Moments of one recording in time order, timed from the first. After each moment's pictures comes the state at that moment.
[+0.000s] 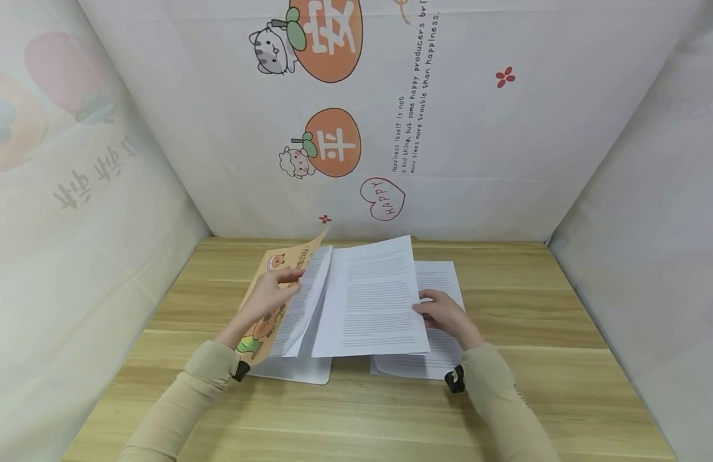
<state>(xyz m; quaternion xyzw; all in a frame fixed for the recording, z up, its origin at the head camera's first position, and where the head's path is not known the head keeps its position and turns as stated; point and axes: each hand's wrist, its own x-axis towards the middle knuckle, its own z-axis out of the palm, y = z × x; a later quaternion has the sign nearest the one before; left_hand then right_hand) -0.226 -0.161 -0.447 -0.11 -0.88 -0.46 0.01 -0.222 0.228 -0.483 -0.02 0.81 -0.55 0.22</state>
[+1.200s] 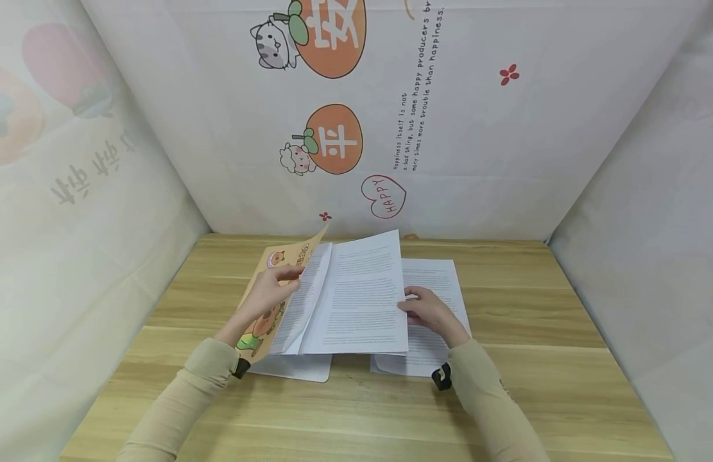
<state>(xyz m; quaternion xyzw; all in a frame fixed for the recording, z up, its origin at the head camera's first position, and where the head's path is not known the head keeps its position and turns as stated) -0.227 -0.164 -0.446 -0.11 -0.88 -0.47 0.00 -0.226 0.196 -0.482 -0.02 0.79 -0.57 0.24</state>
